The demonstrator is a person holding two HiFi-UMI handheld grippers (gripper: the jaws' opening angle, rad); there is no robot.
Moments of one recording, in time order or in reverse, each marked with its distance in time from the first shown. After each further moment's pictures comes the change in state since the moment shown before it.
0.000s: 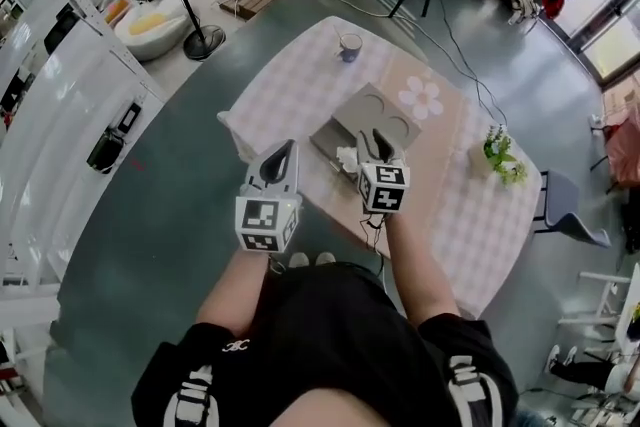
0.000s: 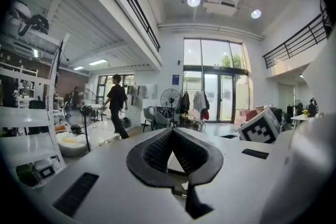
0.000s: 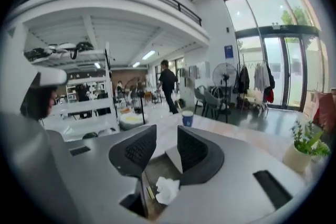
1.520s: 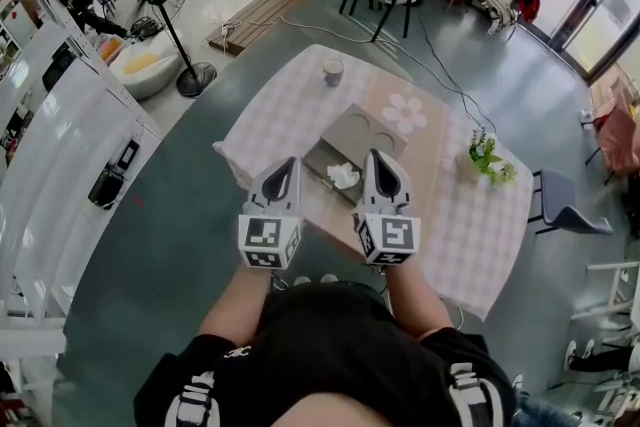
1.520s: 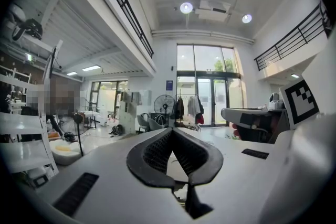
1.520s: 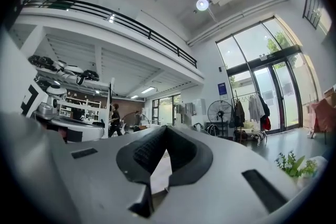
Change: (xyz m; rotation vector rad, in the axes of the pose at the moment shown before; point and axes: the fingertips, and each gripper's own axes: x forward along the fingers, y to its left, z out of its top) left arm -0.015 -0.044 0.033 0.040 -0.070 -0.061; right arm -0.143 0.015 0.107 -0.027 -0.434 -0.066
